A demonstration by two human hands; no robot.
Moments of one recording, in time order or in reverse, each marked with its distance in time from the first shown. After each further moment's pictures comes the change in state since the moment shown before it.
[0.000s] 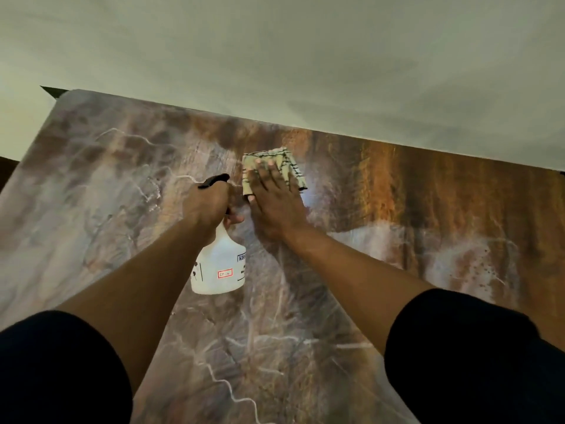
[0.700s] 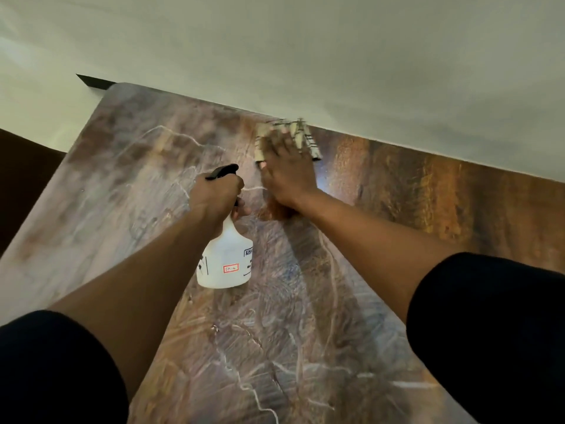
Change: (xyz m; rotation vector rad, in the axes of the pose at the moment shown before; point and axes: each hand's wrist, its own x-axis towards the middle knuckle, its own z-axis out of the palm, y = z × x) left_hand 0.057 0.008 -0.072 -0.066 0.056 -0.001; right_hand 0.115 -0.052 -0.003 -0.080 -0.005 -0.049
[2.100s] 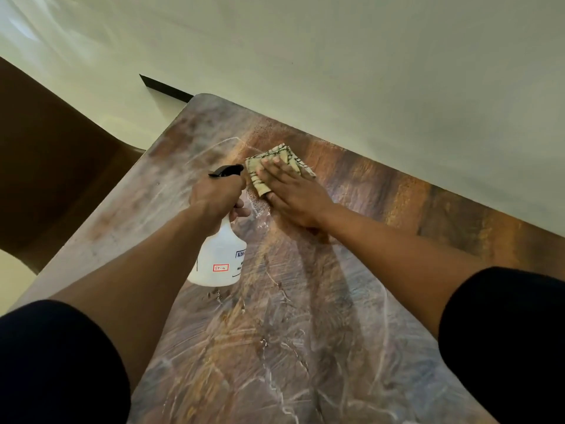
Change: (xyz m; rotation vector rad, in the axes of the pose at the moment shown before) left_hand 0.040 0.010 -0.118 -0.019 0.105 -0.006; right_hand 0.040 -0.085 0.006 -0.067 -0.149 -0.426
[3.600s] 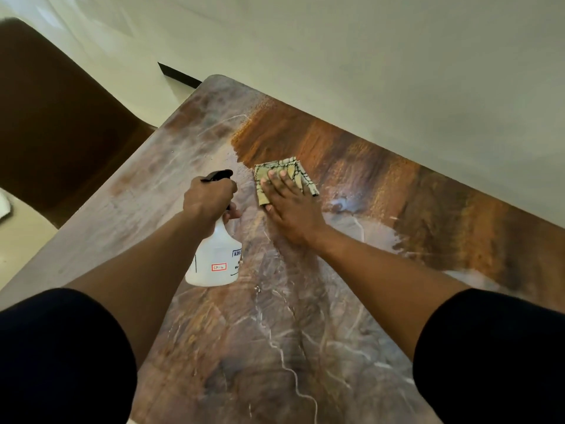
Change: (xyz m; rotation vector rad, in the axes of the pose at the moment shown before) left_hand -0.083 -0.048 -0.024 0.007 0.106 -0.060; right_hand -0.087 -0.063 0.036 0.067 0.068 0.077
